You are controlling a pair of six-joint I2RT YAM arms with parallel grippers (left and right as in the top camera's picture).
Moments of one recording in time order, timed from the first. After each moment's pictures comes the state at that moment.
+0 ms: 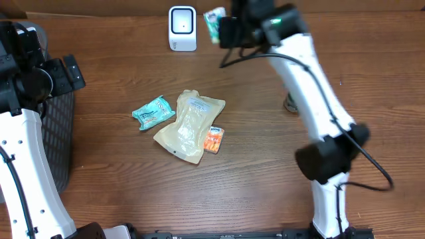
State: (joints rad) left arm 0.33 1.51 1.78 -1.20 -0.01 -0.04; right arm 0.45 2.19 2.41 -1.11 -0.03 0.28
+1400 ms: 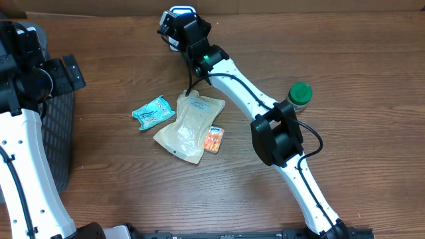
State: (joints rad) left arm 0.33 1.51 1.78 -1.20 -0.01 -0.04; right arm 0.61 2.63 2.40 -0.28 0.43 -0.75
